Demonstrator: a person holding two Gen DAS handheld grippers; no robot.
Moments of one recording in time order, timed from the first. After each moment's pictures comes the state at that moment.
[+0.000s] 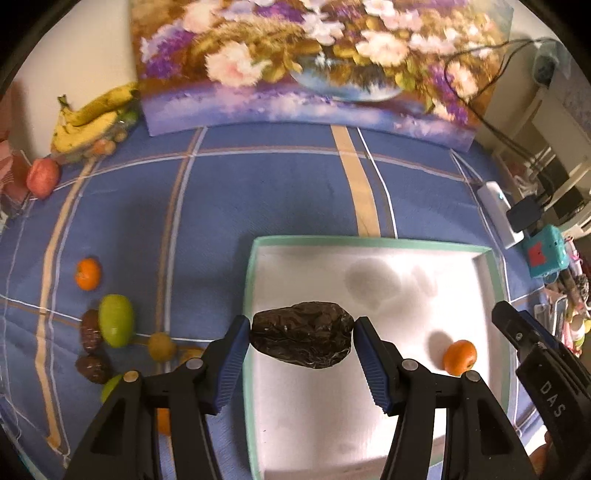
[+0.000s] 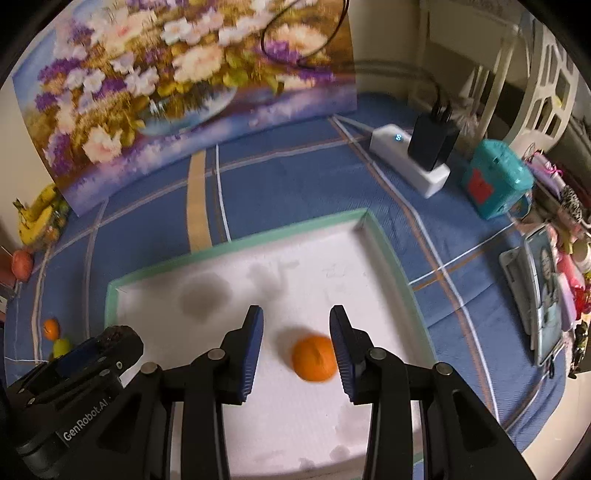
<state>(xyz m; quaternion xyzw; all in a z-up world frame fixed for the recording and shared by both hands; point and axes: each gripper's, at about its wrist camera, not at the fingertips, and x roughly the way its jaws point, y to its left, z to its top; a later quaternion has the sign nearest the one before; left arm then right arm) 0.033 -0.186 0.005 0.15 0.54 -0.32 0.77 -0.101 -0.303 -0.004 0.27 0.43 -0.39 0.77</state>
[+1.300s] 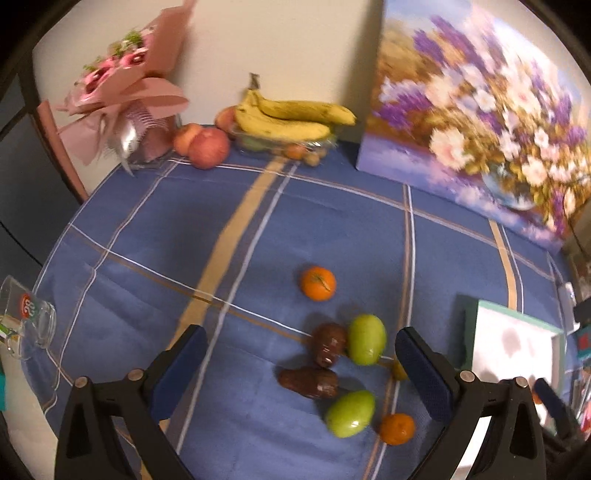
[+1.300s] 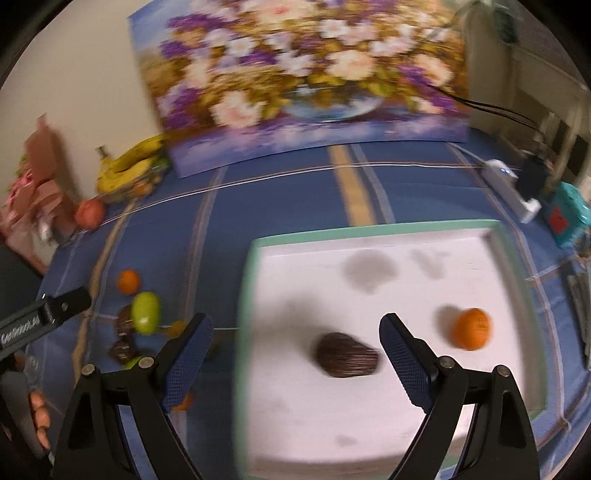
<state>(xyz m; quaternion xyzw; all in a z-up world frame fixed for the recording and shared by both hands) 0.138 0.012 0.036 0.06 0.48 -0.17 0.86 -0.016 -0.176 -0.010 0.22 0.42 -0.25 0.85</state>
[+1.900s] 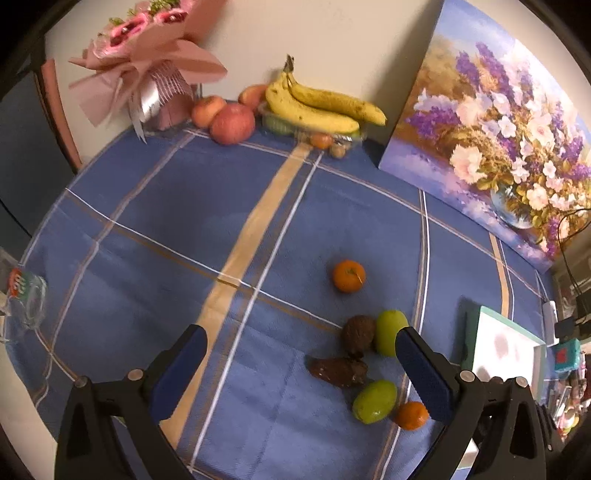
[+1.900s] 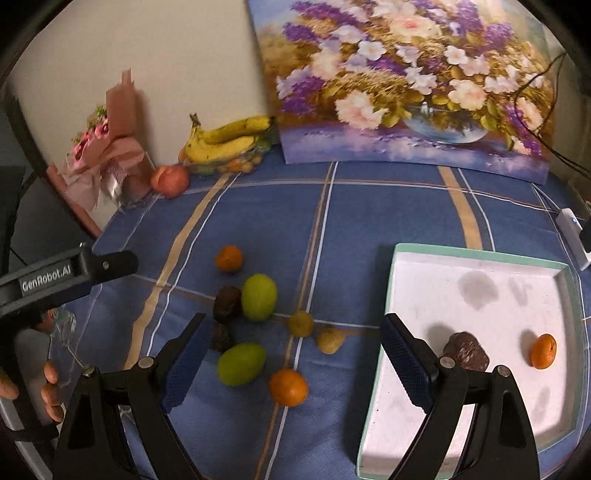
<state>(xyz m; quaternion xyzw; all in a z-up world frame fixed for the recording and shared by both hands) 0.160 0.052 0.027 0.01 0.53 -0.18 0.83 0.023 -0.104 0.002 0.17 0.42 -0.15 0.88</state>
